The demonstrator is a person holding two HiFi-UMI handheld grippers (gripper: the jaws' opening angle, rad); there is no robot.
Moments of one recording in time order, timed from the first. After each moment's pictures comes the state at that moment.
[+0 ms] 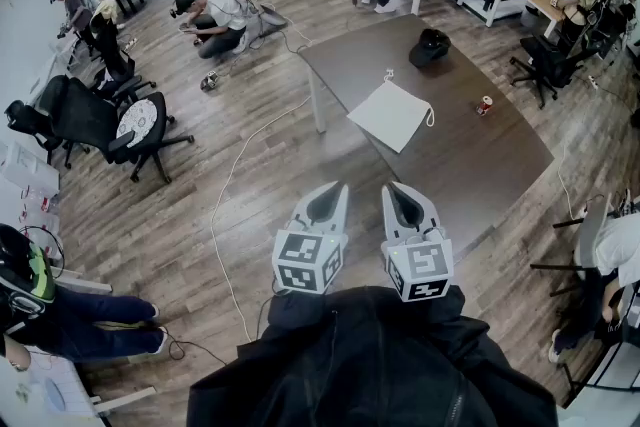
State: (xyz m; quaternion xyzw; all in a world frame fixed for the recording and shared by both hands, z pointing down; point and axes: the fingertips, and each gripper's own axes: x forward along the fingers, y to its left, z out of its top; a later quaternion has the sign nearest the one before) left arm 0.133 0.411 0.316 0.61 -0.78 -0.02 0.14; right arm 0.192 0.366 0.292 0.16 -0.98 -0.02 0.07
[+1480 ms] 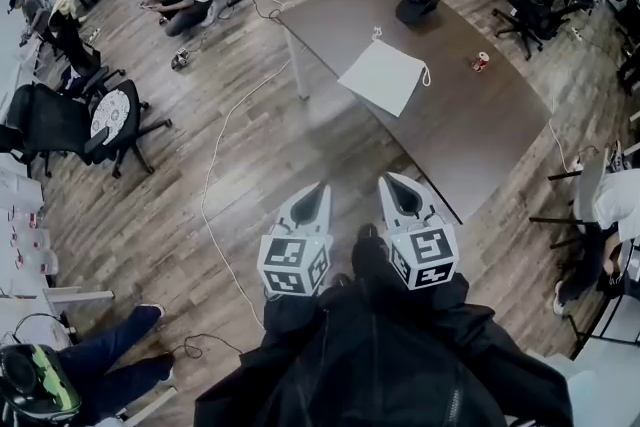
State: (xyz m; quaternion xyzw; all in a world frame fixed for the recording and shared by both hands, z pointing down) left arm 0.071 0.445 0.392 0.61 -0.76 -0.02 0.21; right arm 0.142 0.375 0.369 0.18 -0.97 0.04 0.14
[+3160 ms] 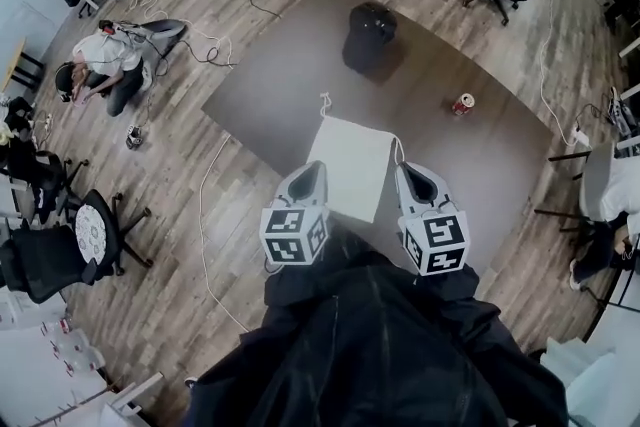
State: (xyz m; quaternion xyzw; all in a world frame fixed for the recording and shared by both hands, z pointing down) left arm -0.115 -0.051 0.443 0.67 -0.69 0.06 0.27; right arm 0.023 -0.102 0.408 0.32 -0.93 0.10 0.18
